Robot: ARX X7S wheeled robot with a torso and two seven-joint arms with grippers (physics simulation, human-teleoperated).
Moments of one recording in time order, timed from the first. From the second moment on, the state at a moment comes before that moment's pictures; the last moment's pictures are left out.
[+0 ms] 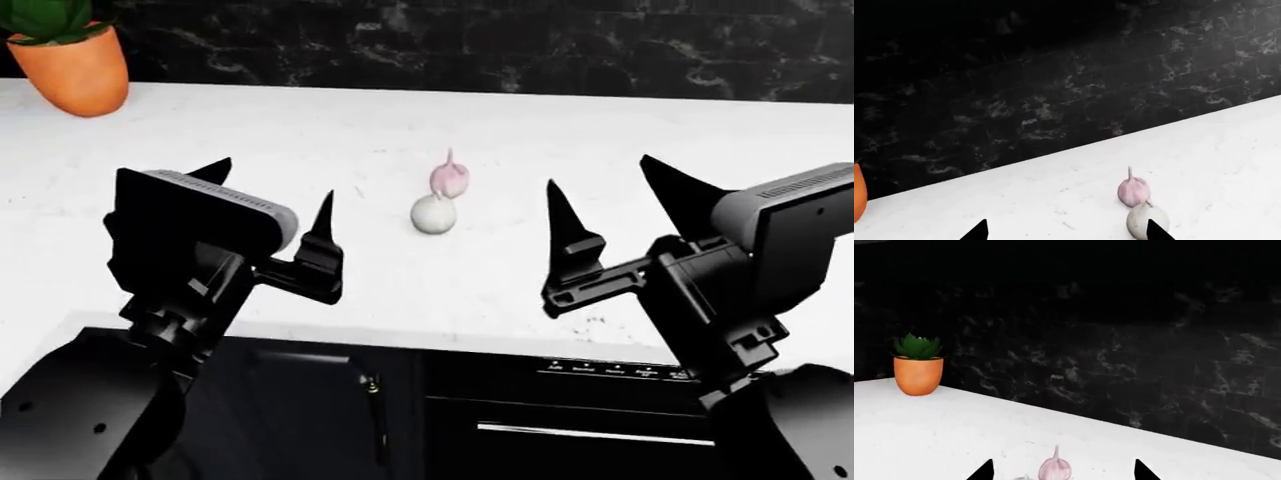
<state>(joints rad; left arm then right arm) -0.59 -0.29 0.06 0.79 -0.30 -1.17 0.04 0.50 0.30 0.15 -0.82 0.50 1.05 -0.09</state>
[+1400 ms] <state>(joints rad) -0.91 -0.32 0.05 0.84 -0.47 -1.51 0.06 0.82 0.39 0.32 -0.85 0.79 1.49 0.00</state>
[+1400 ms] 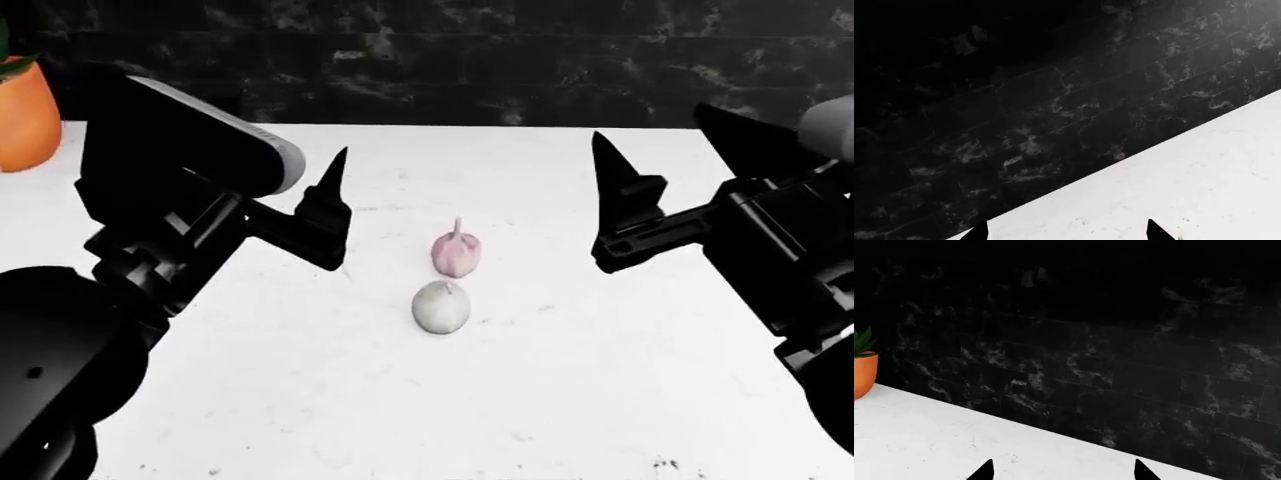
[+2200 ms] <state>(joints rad) -0.98 -0.37 0.05 0.82 -0.60 -1.54 0.00 0.90 0.47 0.27 -0.79 0.97 1.51 0.09</state>
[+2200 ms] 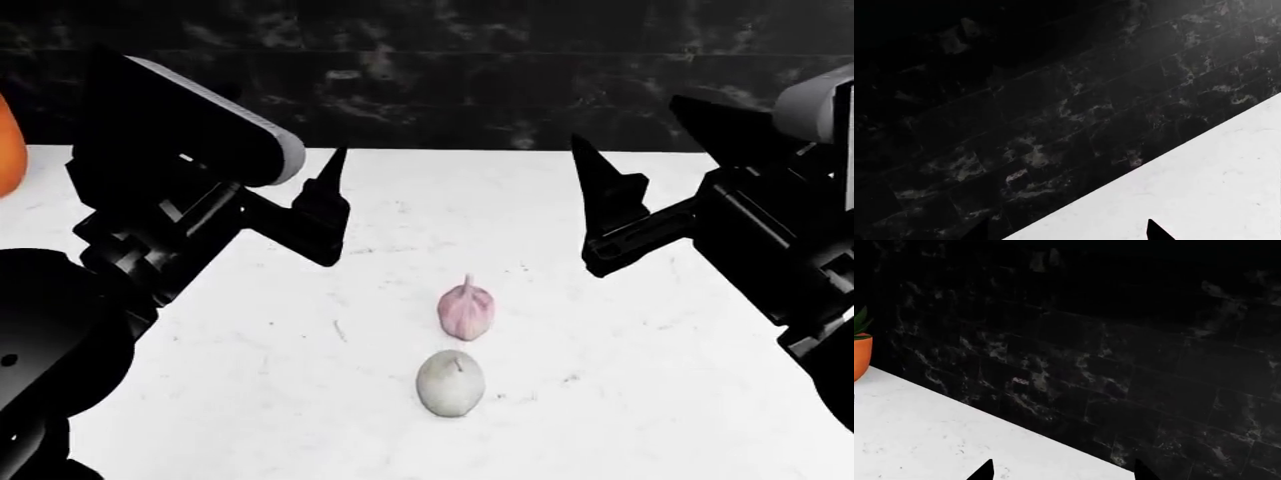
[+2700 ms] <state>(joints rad) -0.96 -0.40 0.05 0.84 -0.72 -1.54 0.00 0.91 0.48 0.26 -0.75 1.03 1.50 0.15</state>
